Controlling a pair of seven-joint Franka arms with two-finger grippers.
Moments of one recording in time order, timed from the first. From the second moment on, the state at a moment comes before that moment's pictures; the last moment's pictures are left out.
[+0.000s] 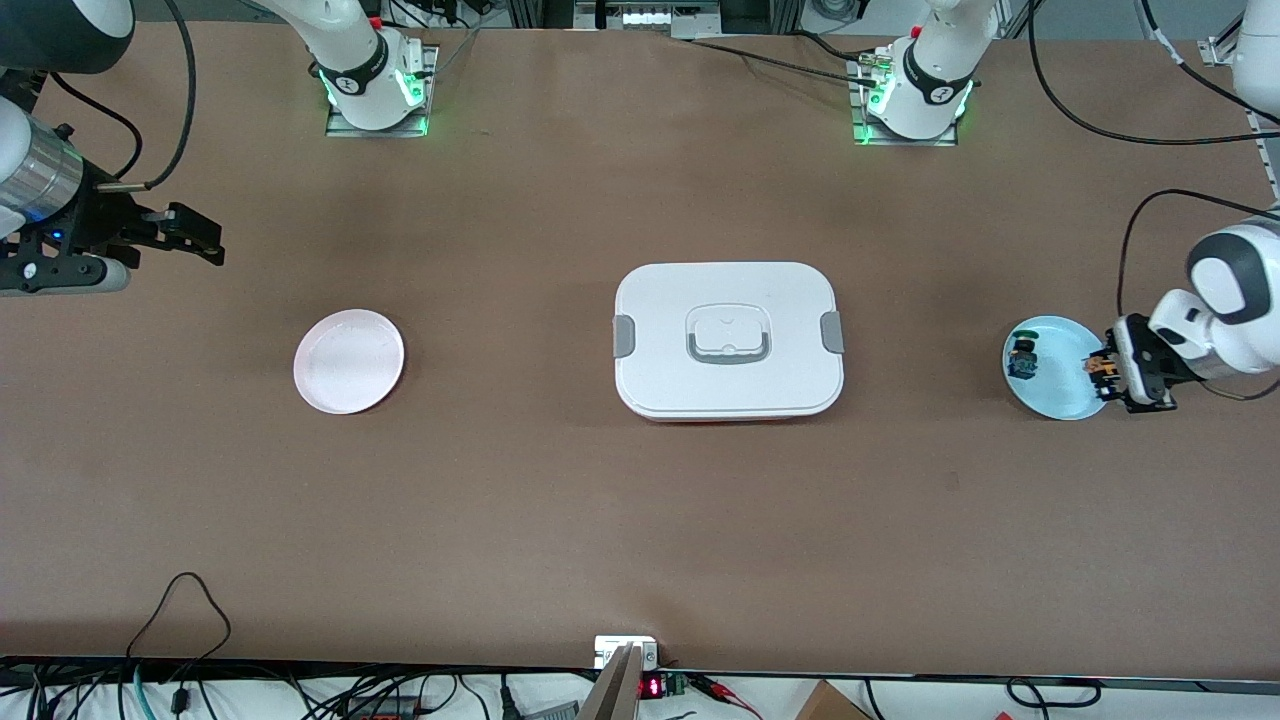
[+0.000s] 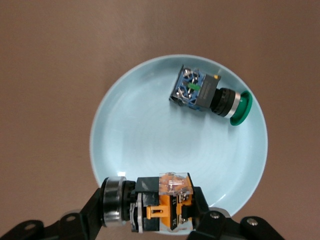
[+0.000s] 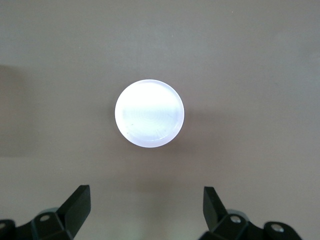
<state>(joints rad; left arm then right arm) 0.50 0.51 -0.12 -1.82 -0.03 2.20 1.84 0.29 0.03 -0.25 -1.68 -0.02 1.63 -0.01</state>
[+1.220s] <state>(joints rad) 0.50 0.47 -0.58 -1.76 -1.16 1.47 1.93 0.24 -0.02 -0.26 -1.75 0.11 1.64 -0.03</state>
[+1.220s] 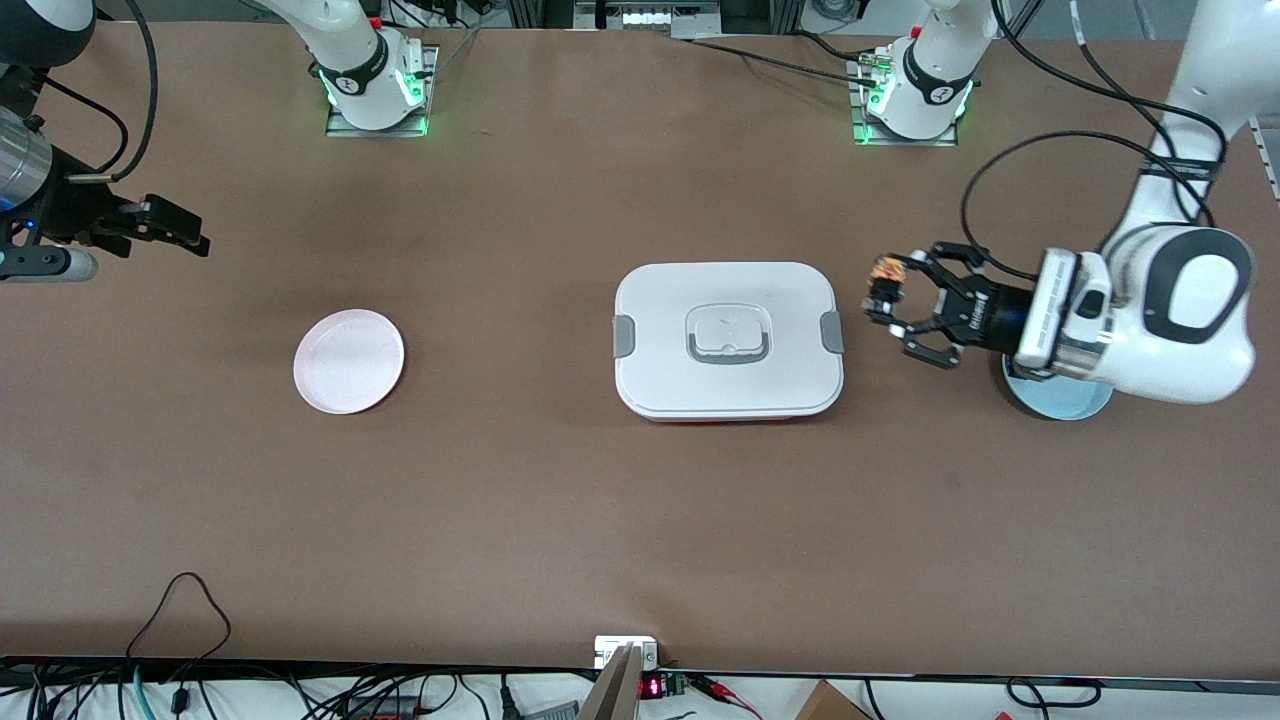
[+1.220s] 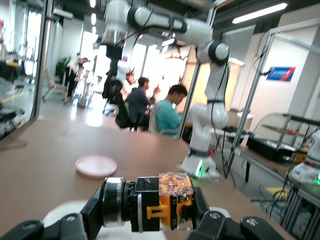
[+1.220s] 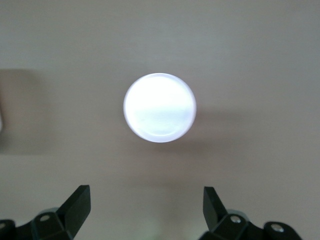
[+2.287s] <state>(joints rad) 0.51 0.07 -0.76 -2.09 -1.53 1.63 2.09 0.35 0.09 -0.23 -1.75 1.00 1.61 -0.04</state>
